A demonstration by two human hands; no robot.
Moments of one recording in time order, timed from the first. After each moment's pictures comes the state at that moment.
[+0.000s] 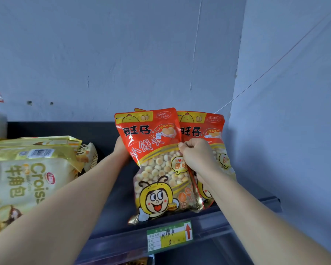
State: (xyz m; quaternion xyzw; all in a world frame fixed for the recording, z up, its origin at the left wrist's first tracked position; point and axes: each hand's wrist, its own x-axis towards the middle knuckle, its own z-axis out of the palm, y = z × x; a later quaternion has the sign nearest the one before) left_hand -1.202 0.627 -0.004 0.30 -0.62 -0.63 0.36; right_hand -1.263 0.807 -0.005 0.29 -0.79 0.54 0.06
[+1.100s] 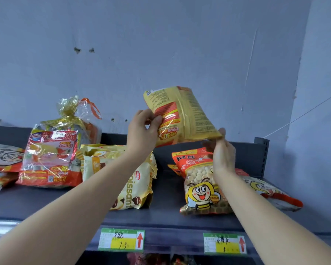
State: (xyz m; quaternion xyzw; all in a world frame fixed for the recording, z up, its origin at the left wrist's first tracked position) left_hand -1.047 0.649 0.057 0.16 -0.71 -0.29 0.62; right_hand -1.203 0.748 0.020 0.30 -0.57 0.77 0.01
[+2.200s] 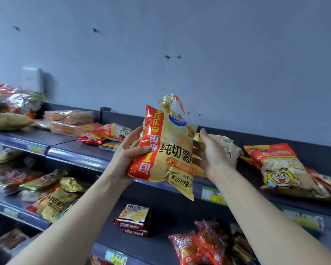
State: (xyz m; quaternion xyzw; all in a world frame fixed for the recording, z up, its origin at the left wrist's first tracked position) left_hand -0.727 0.670 -0.027 0.11 -0.49 -0.68 0.53; right_hand -0.926 0.729 0.009 0.43 -0.48 0.67 -0.35
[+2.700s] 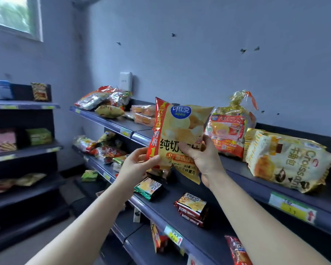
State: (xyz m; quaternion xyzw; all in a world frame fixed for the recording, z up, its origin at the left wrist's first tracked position) left_hand -0.610 0.736 -0.080 0.42 -0.50 -0.45 0.61; right_hand -0.791 0.700 -0.043 0.57 -0.37 0.60 -0.42
